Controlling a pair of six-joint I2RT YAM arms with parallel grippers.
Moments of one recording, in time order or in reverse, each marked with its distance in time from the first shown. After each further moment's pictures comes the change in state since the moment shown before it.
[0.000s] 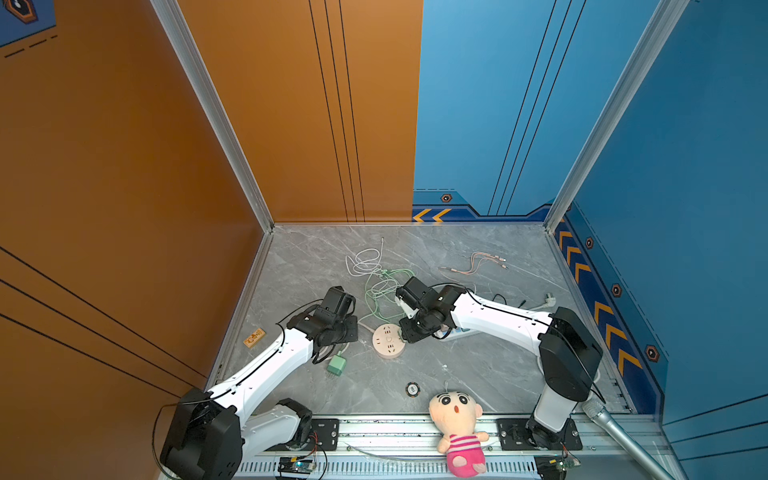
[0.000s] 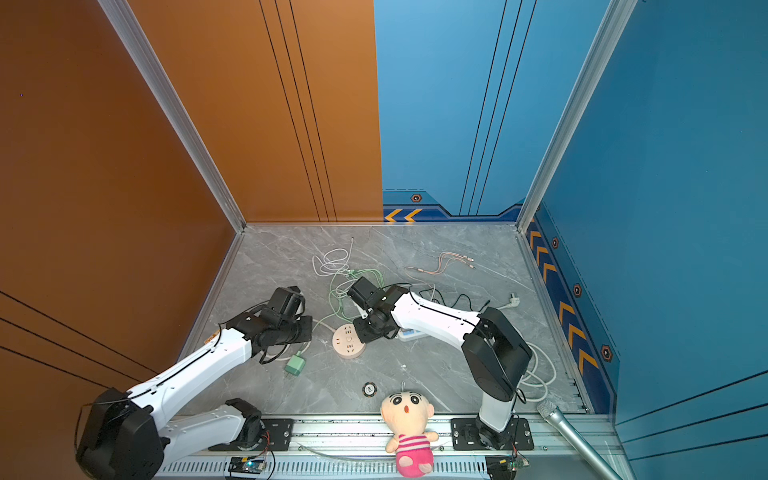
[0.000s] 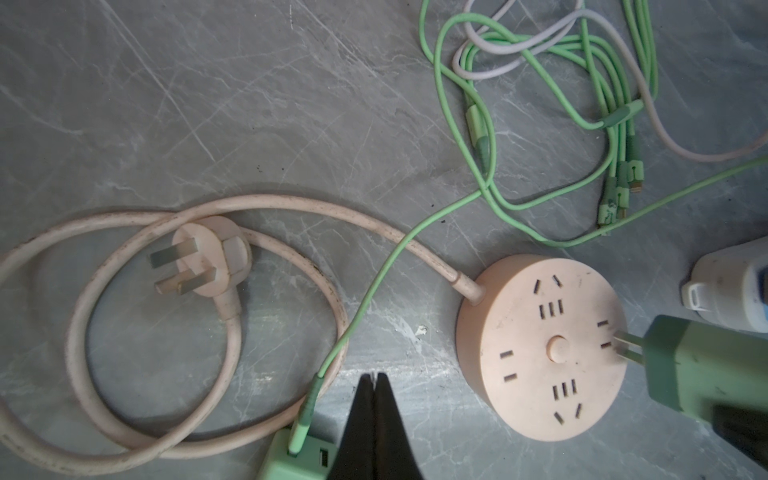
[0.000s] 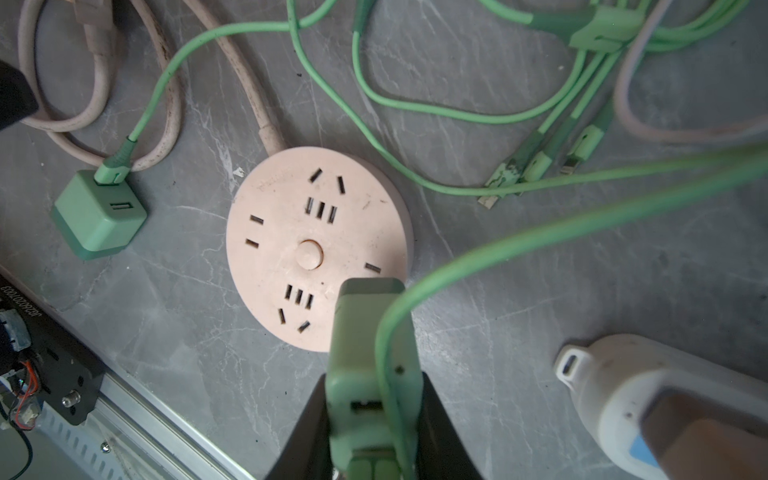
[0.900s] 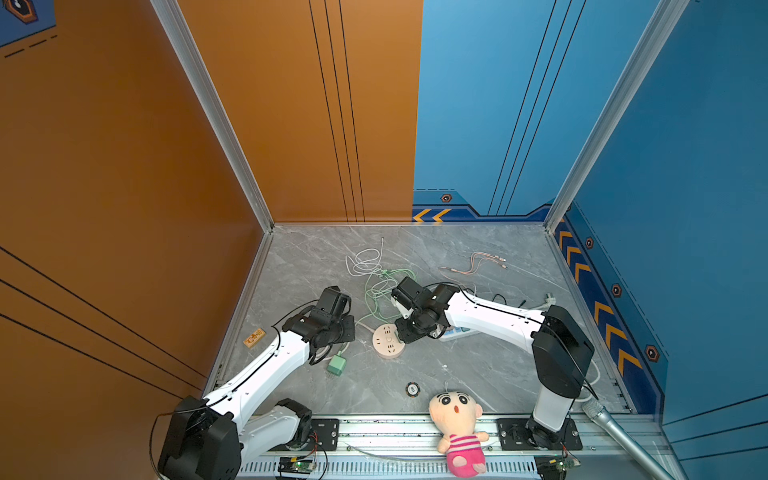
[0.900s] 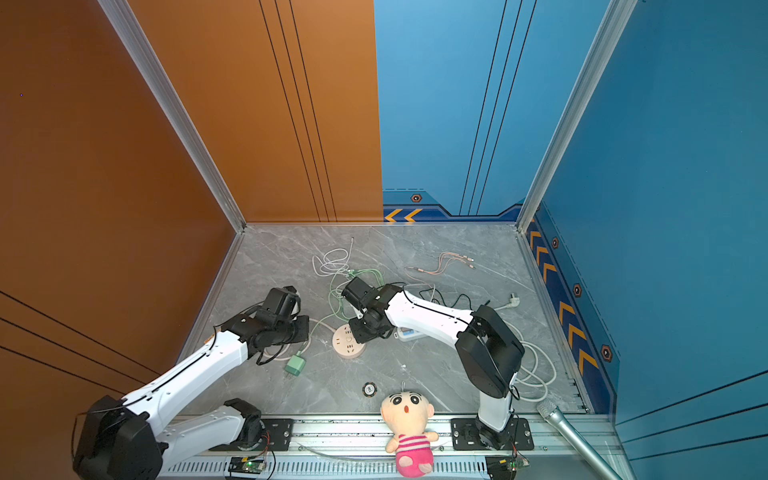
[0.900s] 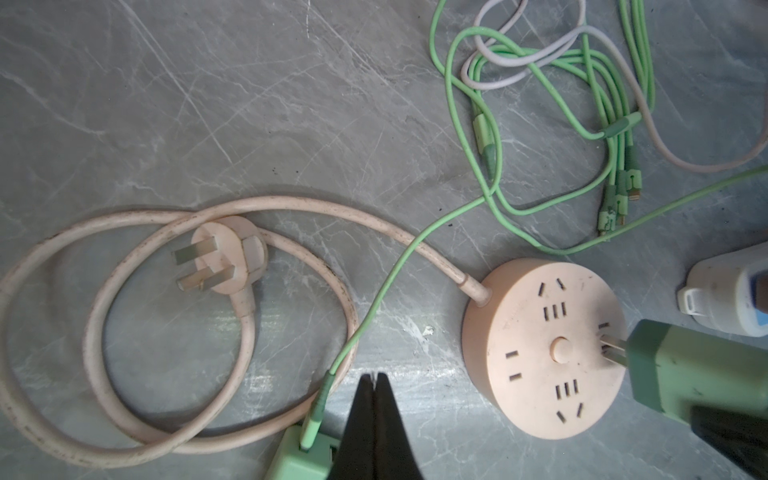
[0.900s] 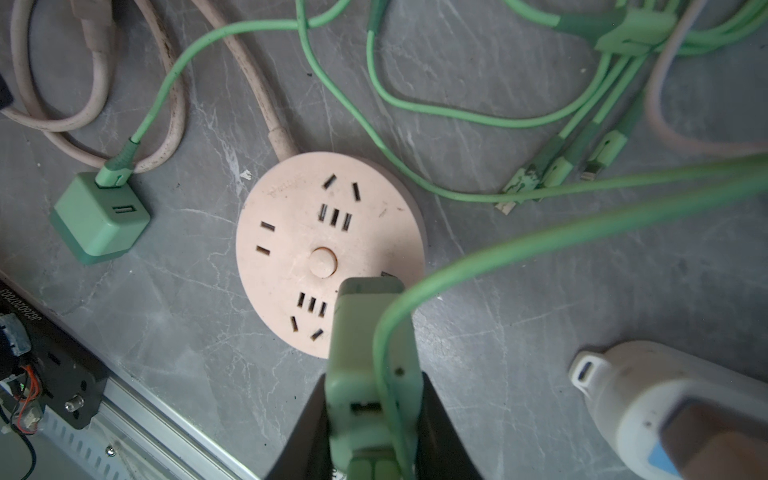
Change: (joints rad) left arm 0.027 -0.037 -0.015 -0.003 0.011 0.011; right arm 0.013 0.035 0.047 -0.030 0.011 0.010
